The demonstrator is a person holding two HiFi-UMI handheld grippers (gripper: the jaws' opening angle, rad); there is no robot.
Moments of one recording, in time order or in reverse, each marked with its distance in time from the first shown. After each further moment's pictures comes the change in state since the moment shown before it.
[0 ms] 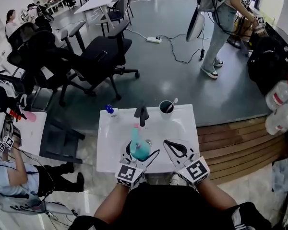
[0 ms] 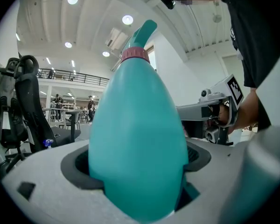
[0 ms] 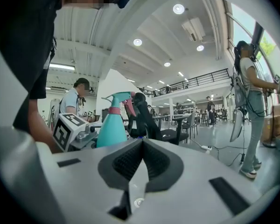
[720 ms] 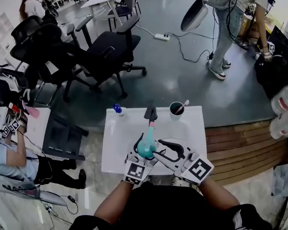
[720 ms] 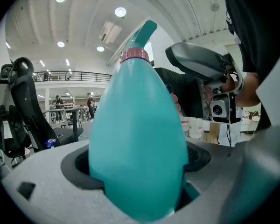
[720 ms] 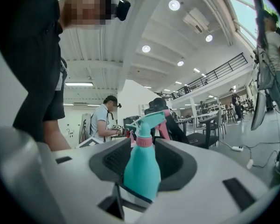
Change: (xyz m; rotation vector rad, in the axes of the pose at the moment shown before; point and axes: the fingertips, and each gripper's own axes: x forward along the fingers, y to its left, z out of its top) left arm 0.014 0.022 -0.030 0.068 0.100 0.003; right arm 0.049 0.051 0.038 0.092 -0.080 0.295
